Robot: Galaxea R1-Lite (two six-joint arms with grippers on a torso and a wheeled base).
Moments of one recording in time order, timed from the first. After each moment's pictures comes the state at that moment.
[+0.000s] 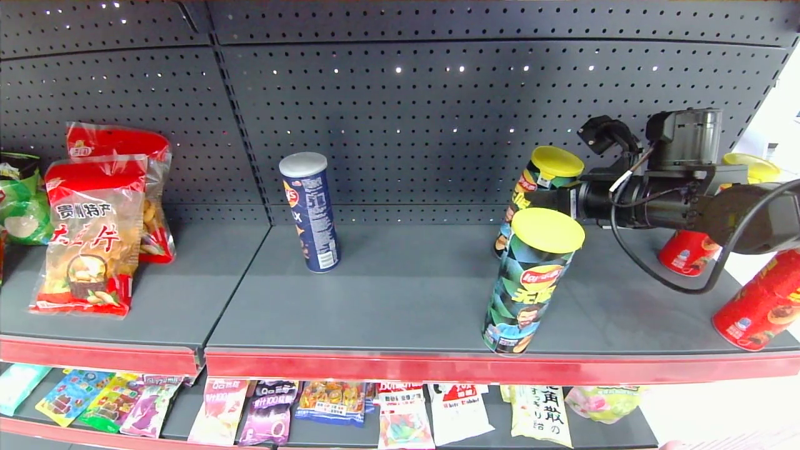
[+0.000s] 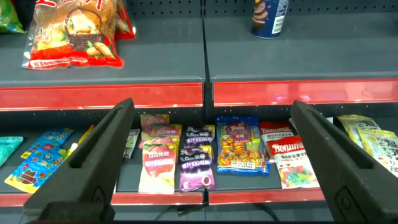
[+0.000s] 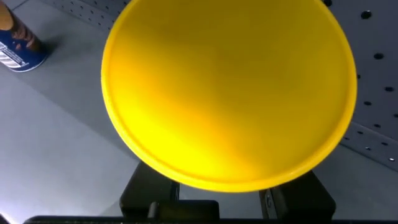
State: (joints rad) left arm 0.00 0.00 0.00 0.00 -0.04 0.02; right arm 0.18 1.85 -1.19 -0.33 0.31 -0.15
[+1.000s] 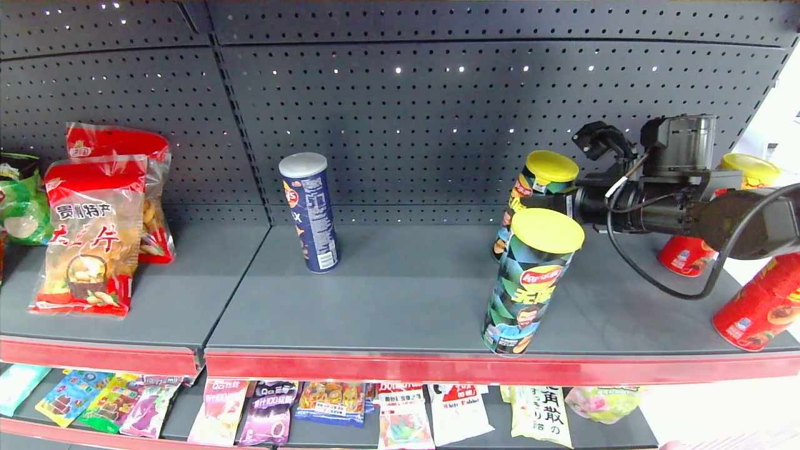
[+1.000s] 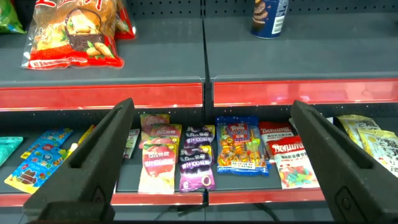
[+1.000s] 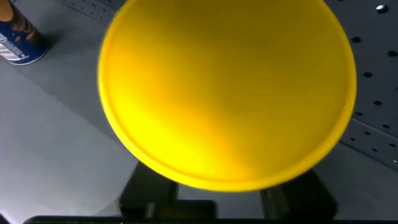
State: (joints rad) left arm 0.00 0.00 0.00 0.00 -0.04 0.02; right arm 0.19 1.86 -1.17 -0.33 0.32 -0.17
